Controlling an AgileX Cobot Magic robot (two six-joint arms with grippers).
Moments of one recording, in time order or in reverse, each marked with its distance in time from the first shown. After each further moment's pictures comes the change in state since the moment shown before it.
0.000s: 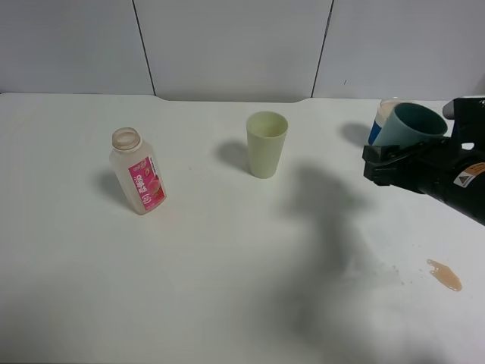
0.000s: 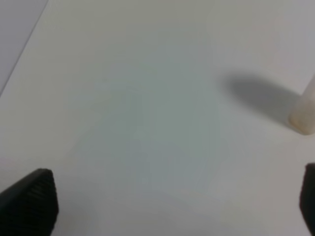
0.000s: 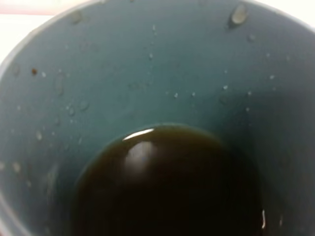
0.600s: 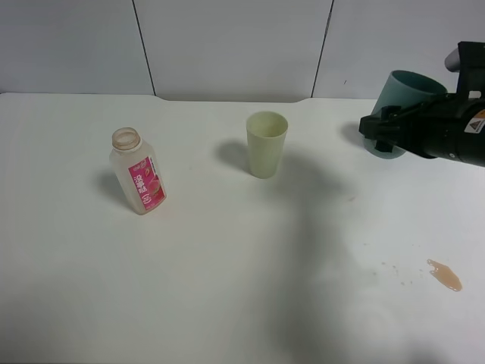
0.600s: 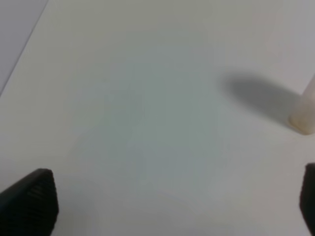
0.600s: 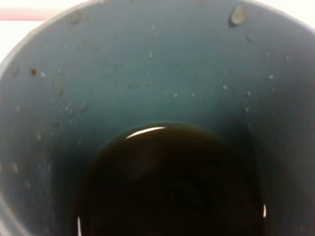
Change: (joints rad) left arm 0.000 0.000 0.000 0.000 0.000 0.000; right arm -0.037 -0.134 -0.245 -0.150 0.497 0.137
